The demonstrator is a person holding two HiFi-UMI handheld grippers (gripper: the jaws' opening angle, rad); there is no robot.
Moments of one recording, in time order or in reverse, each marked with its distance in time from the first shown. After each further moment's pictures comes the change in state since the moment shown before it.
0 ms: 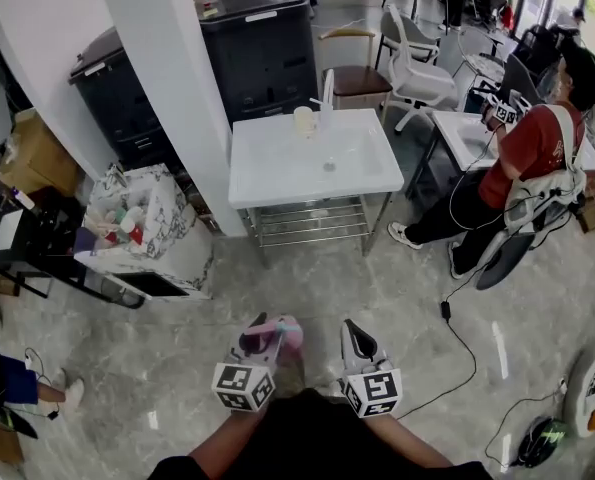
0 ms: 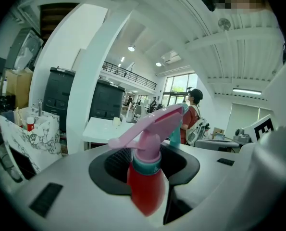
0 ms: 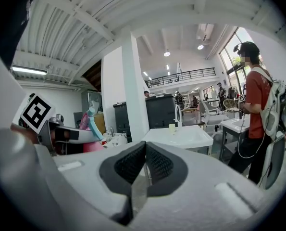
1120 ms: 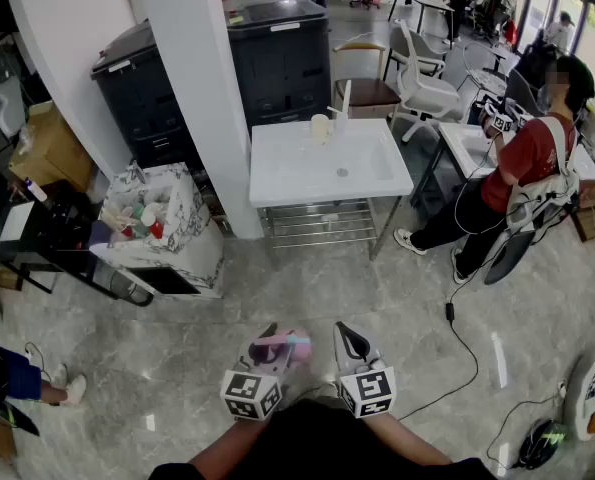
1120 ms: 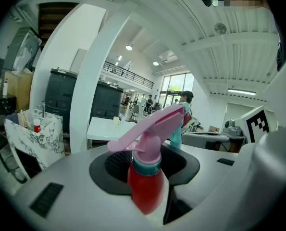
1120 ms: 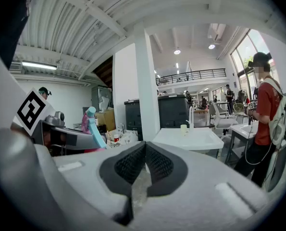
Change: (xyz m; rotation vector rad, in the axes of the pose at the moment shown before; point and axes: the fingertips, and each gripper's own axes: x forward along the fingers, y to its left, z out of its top) left arm -0.099 0.004 -0.003 0.022 0.015 -0.033; right arm -0.022 0.110 0.014 -0.082 0.030 0.084
